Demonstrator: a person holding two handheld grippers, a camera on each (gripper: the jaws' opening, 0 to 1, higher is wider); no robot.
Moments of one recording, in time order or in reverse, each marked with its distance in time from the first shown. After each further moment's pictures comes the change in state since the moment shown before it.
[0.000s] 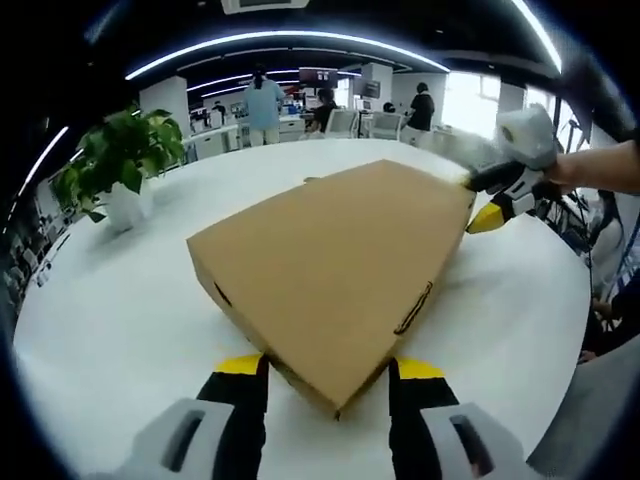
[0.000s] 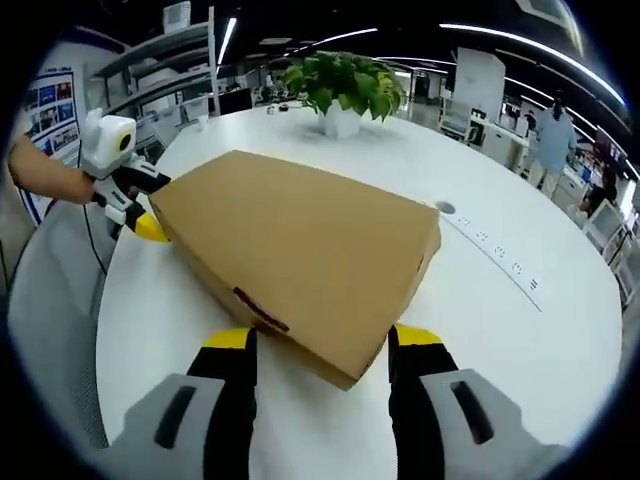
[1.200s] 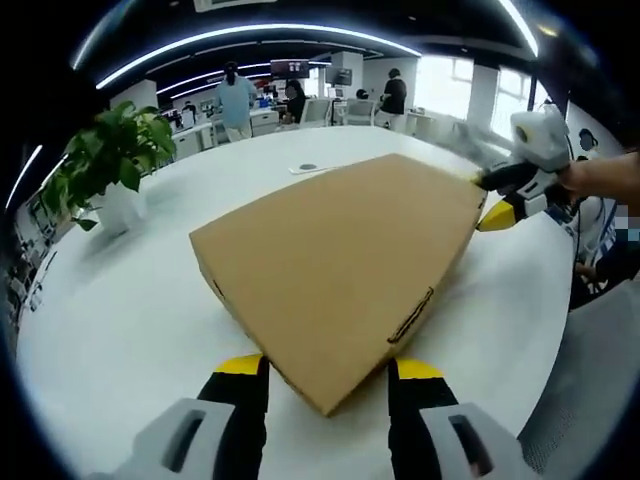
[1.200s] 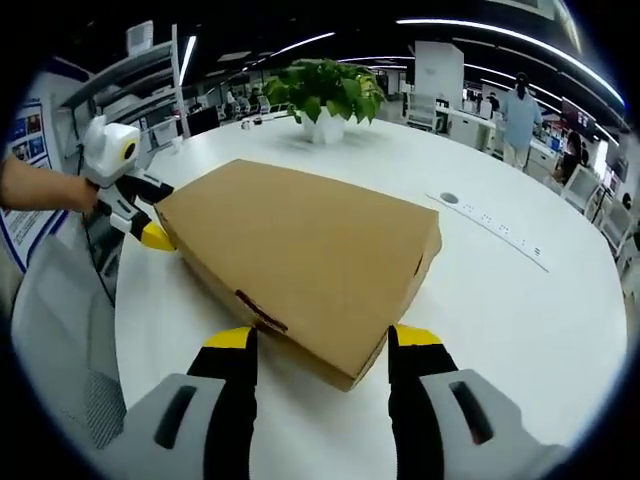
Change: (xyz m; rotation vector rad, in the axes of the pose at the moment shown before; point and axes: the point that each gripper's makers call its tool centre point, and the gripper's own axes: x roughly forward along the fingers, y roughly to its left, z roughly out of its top) left arm -0.030 0.046 -0.019 0.118 0.068 -0.085; right arm 0.009 0.071 0.013 0.151 -0.042 -0.117
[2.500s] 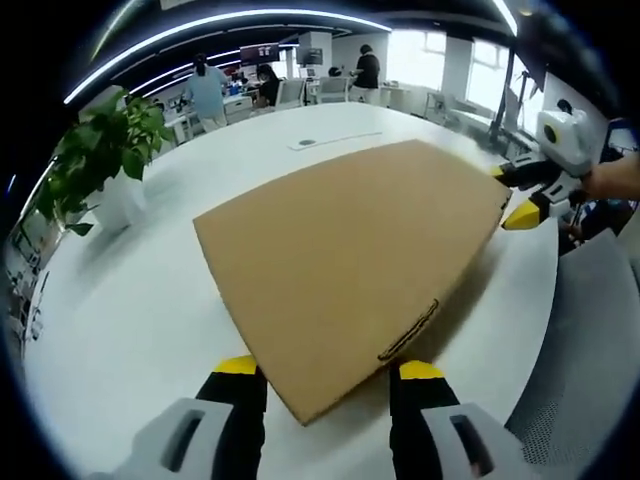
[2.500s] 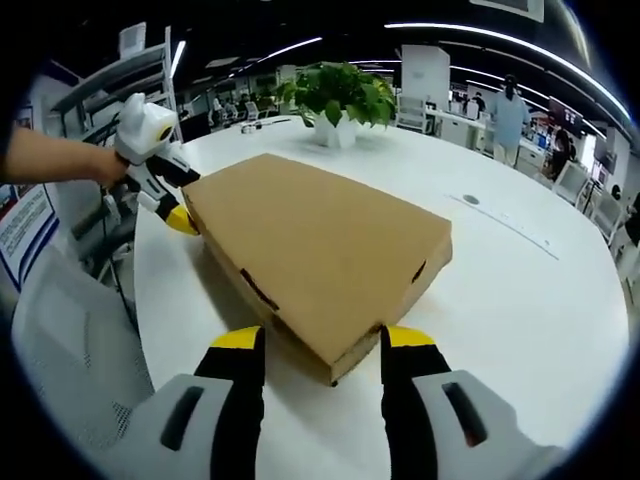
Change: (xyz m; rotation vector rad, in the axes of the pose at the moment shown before) left arm -0.036 0.052 -0.032 0.104 0.100 -0.061; right arm 0.009 0.092 -0.001 0.022 -0.021 -0.042
